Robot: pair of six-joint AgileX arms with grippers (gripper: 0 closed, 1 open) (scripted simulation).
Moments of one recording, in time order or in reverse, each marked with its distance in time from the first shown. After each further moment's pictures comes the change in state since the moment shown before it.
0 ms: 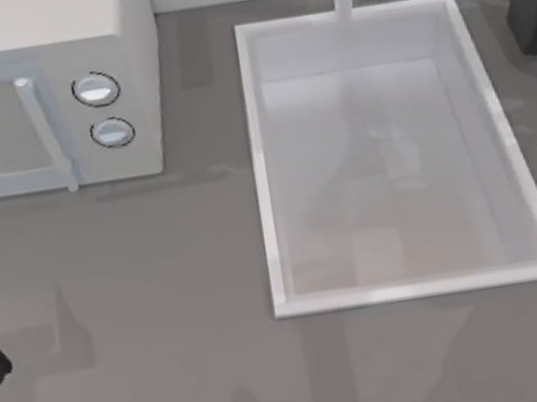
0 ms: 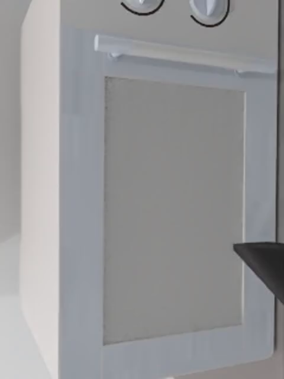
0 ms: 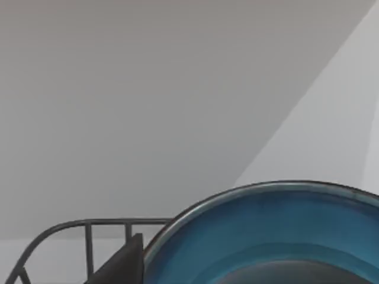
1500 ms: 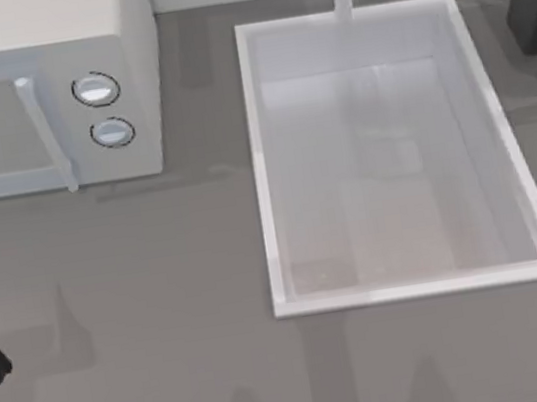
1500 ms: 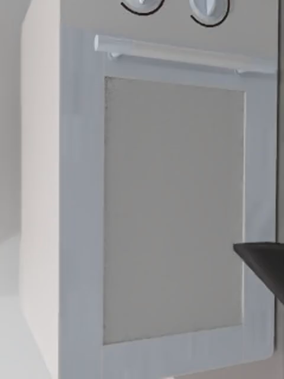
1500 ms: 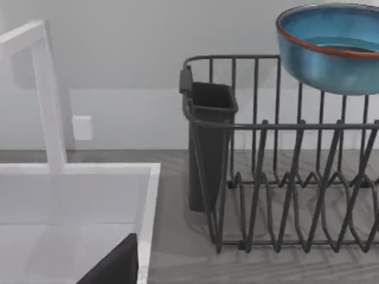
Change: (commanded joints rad) left arm 0.000 0.000 0.000 0.000 0.000 0.000; right arm 0.284 -1.721 -0.943 -0.805 0.268 -0.017
